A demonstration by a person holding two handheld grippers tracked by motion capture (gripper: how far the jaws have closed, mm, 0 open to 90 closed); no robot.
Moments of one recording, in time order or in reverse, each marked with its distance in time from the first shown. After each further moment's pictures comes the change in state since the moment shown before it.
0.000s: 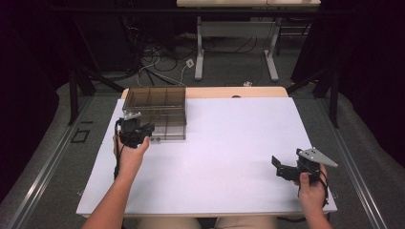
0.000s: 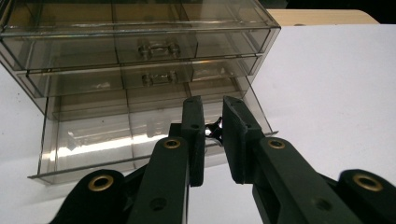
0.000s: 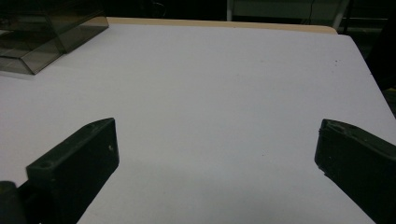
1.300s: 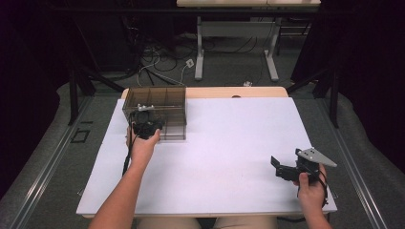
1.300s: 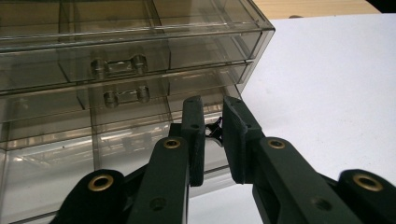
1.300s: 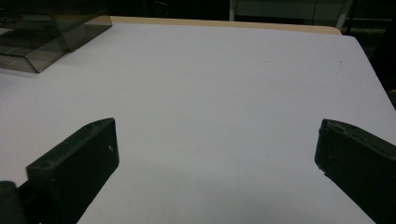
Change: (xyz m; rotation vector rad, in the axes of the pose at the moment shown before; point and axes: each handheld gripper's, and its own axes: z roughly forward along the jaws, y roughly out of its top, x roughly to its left) left arm -0.012 0.015 0.042 0.057 -0.026 0.033; right arm 0.002 0.001 0.000 0.009 0.005 -0.008
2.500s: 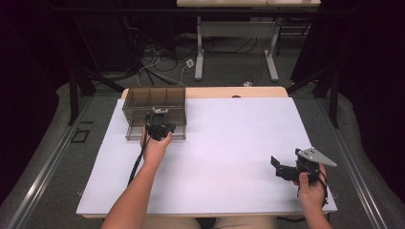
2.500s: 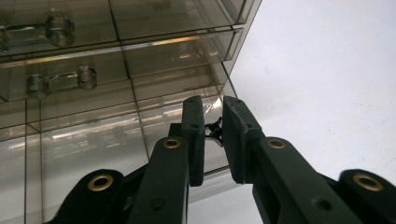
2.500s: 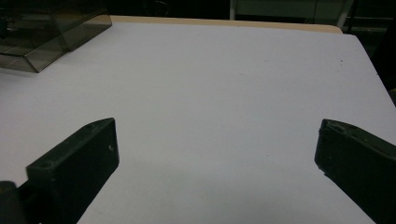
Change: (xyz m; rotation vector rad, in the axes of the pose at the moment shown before) left arm -0.020 -0.010 0.043 0.072 -0.005 0.020; right arm -0.001 -0.001 0.001 0.002 0.005 0.008
